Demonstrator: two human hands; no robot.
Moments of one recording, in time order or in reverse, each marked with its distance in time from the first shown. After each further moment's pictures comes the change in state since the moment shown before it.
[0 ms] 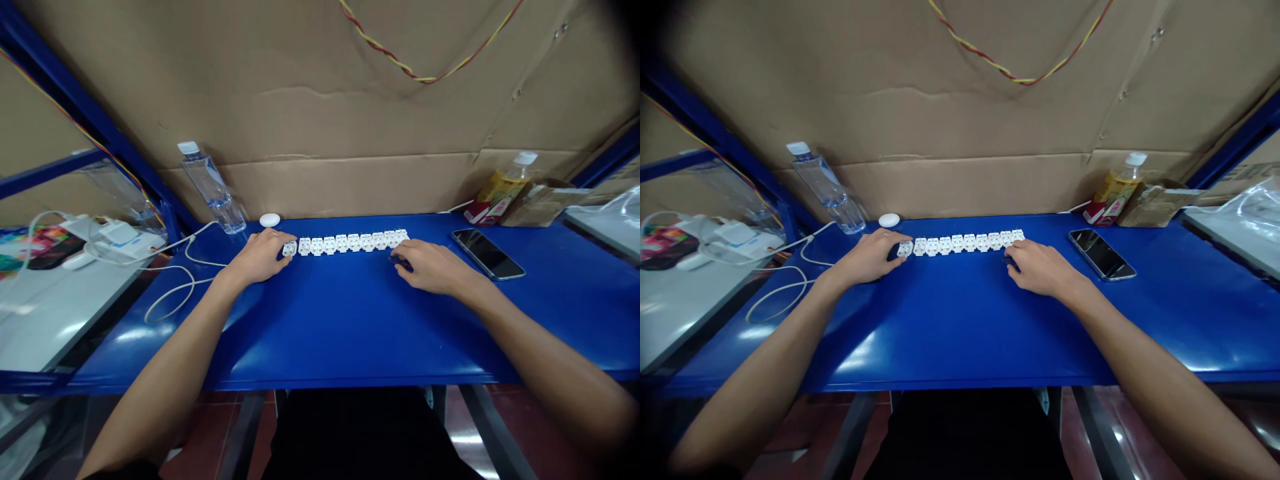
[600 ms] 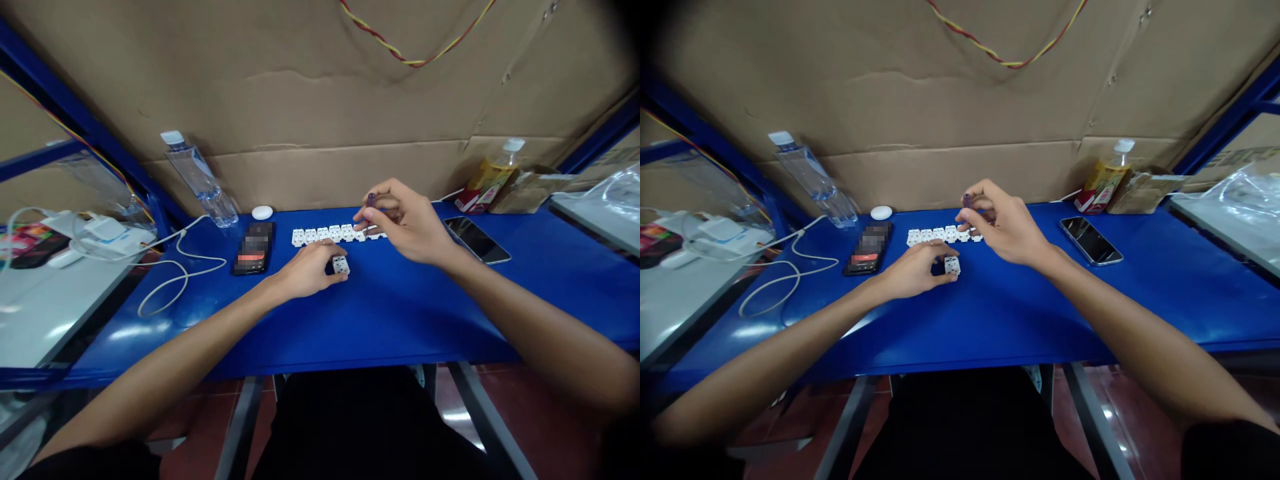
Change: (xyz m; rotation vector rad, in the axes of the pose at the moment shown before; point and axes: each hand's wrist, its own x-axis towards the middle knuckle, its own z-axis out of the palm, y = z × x) left_hand 0.008 0.112 0.022 -0.419 0.011 0.243; right_hand 0.024 -0.050 -0.039 1.100 0.440 -0.170
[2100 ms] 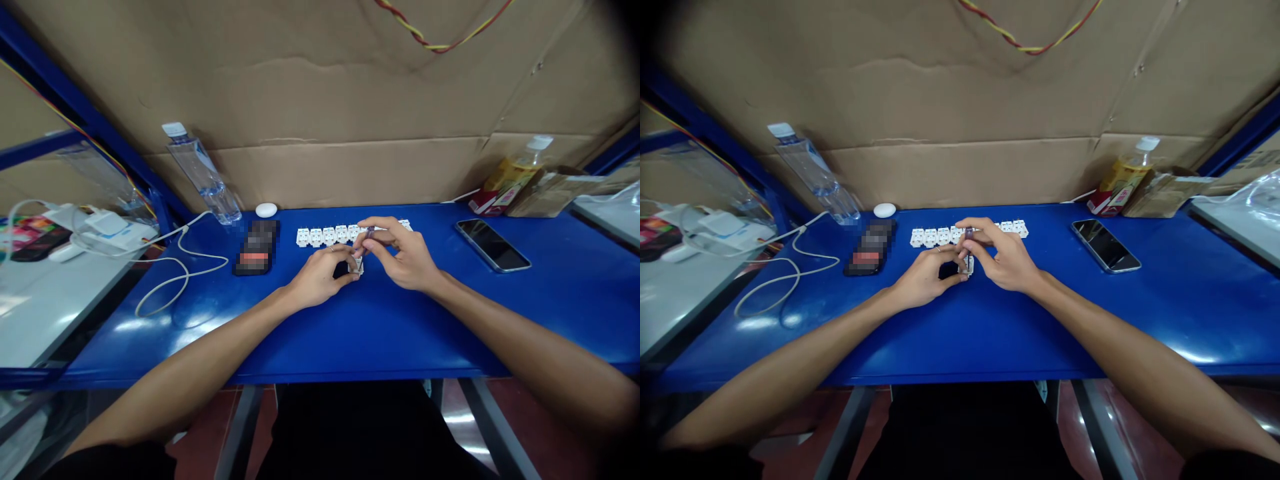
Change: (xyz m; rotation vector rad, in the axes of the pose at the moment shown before) left_hand -0.001 -0.011 0.031 -0.295 0.167 0.095; right_hand -0.027 0.036 0.029 -0.095 -0.045 -0.130
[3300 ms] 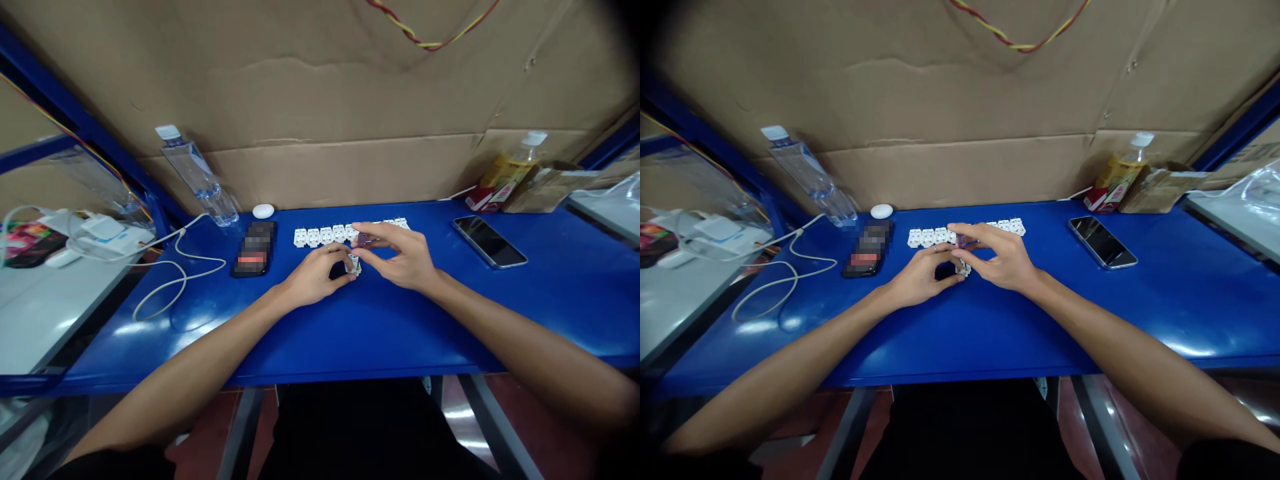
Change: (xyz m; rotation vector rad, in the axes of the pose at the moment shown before) left_hand 0.000 -0.003 -0.008 0.080 -0.028 0.100; right_hand -0.001 0.008 0.007 -0.075 0.171 -0.252
